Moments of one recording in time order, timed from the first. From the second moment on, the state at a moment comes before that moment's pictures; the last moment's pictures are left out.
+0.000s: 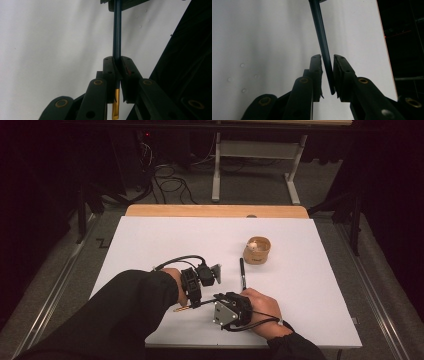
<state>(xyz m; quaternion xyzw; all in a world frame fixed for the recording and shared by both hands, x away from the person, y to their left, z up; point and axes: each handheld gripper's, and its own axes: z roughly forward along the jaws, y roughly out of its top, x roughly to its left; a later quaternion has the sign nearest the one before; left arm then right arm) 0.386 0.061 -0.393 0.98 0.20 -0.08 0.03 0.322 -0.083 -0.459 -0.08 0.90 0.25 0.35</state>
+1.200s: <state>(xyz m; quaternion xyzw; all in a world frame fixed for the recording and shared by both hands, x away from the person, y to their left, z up) 0.391 0.069 -0.390 0.97 0.25 -0.04 0.04 0.323 -0.085 -0.458 -0.07 0.90 0.25 0.35</state>
